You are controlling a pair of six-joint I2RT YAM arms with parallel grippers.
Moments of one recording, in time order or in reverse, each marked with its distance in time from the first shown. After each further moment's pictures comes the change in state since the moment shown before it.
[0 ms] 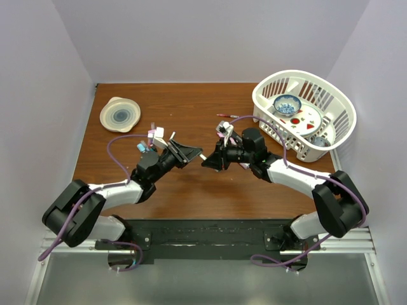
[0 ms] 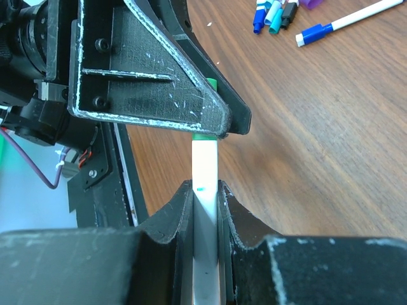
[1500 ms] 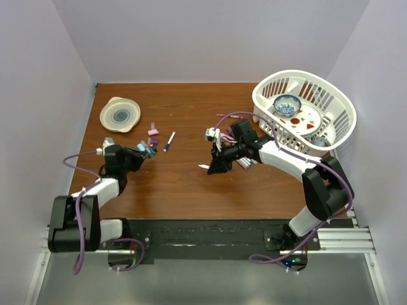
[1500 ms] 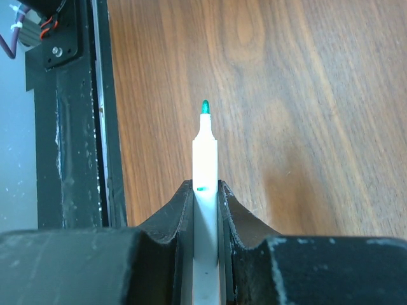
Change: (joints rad) left arm 0.638 -0.087 -0.027 -0.588 -0.028 0.145; right arm -0.032 0.168 0.292 -0.666 -0.166 -0.639
